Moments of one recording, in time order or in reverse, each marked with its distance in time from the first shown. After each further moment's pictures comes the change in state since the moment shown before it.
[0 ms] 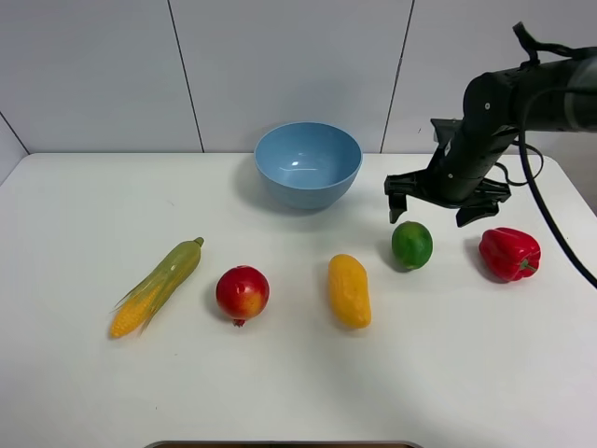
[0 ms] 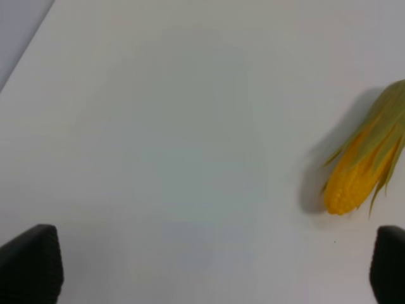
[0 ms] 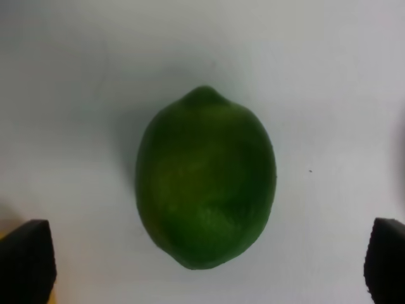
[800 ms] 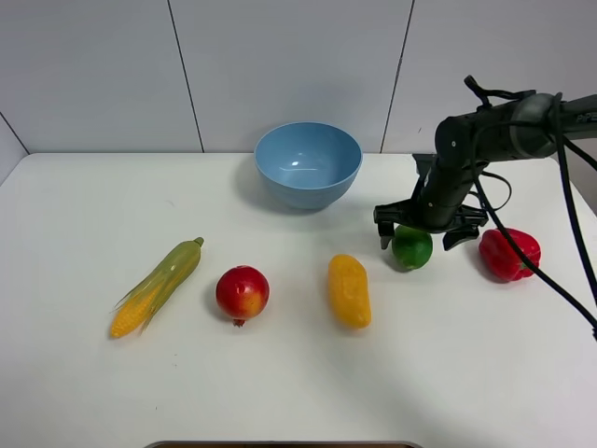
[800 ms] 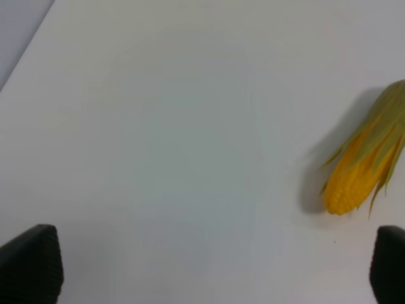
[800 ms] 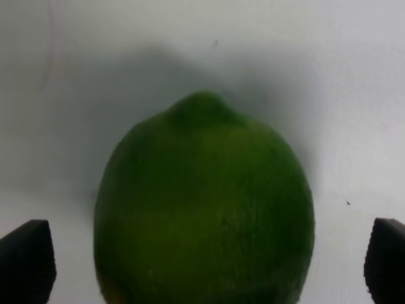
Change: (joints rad) left arm 0.000 0.000 0.000 0.000 0.000 0.000; right arm 0.002 0.159 0.000 -0.010 -0.088 -0.002
